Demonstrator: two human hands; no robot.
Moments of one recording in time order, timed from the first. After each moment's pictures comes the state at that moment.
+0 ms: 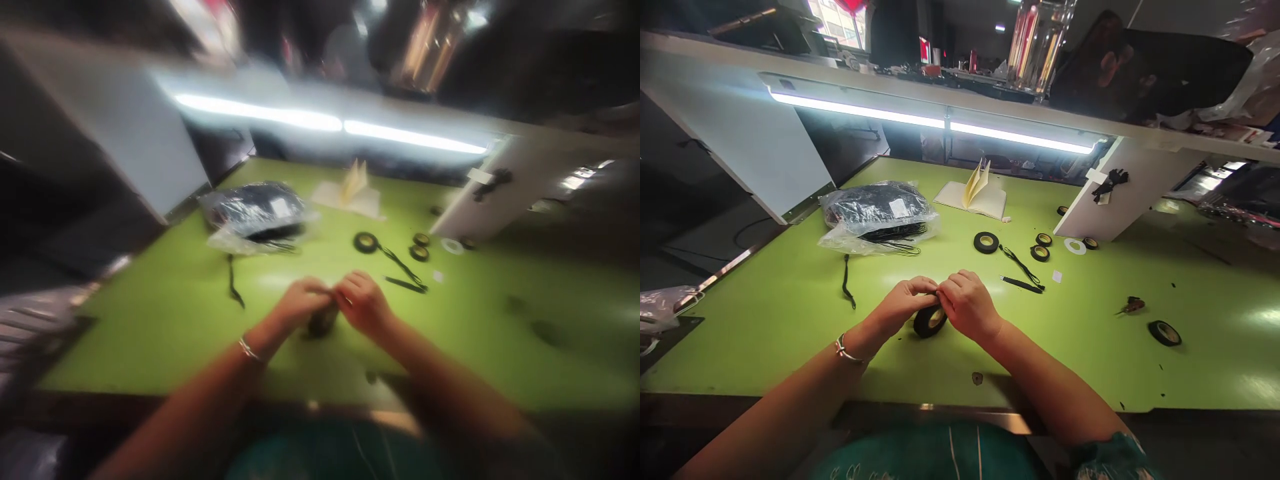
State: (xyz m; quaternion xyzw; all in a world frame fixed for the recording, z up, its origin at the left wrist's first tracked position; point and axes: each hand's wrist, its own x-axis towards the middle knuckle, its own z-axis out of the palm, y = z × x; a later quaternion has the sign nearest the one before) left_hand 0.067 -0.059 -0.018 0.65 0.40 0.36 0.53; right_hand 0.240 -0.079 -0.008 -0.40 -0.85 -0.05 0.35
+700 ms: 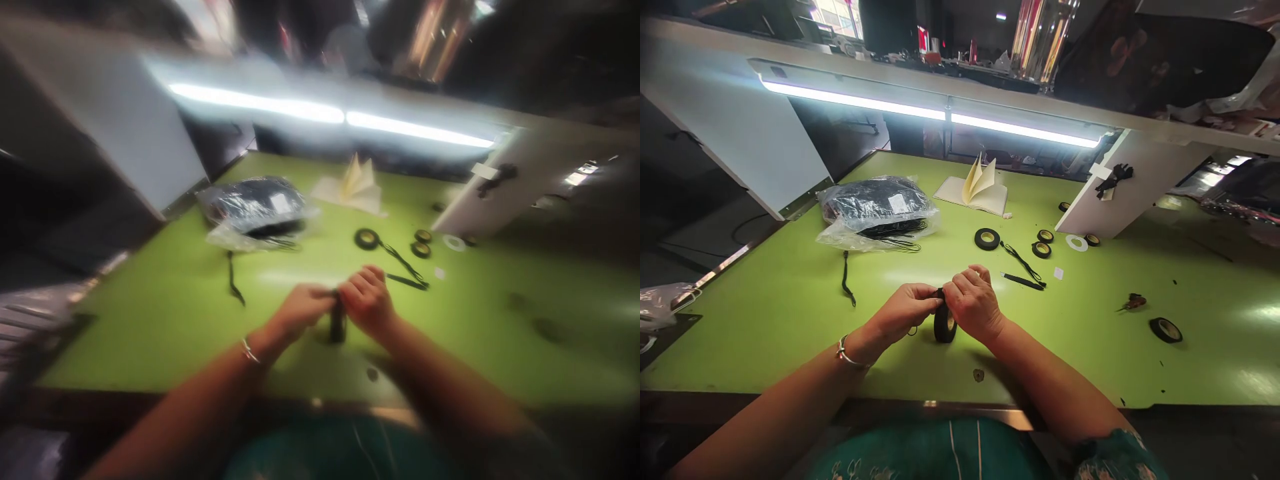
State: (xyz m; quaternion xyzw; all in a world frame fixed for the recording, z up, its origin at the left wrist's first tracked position) left_hand 0.071 -0.071 -0.018 0.57 0.44 0.30 0.62; right_hand 0.245 -0.083 -0.019 -0.41 -0.83 -0.18 0.32
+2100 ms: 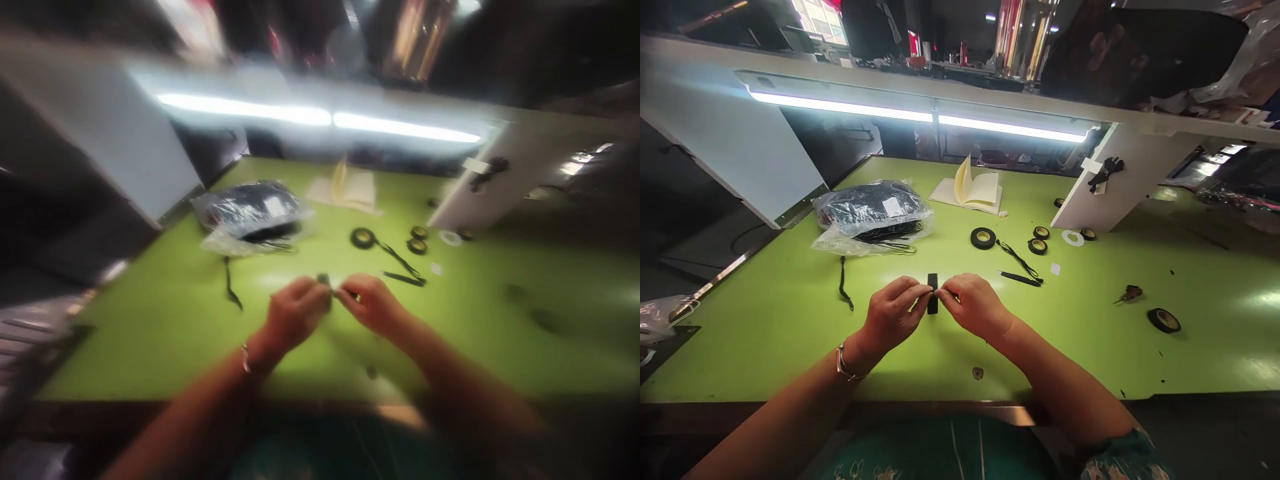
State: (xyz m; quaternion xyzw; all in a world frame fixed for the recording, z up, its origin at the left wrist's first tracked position) left_hand 0.059 -0.077 -0.019 0.83 0.32 0.47 0.00; right_hand 0.249 -0.091 0.017 -0.45 -0.82 0.13 0.33
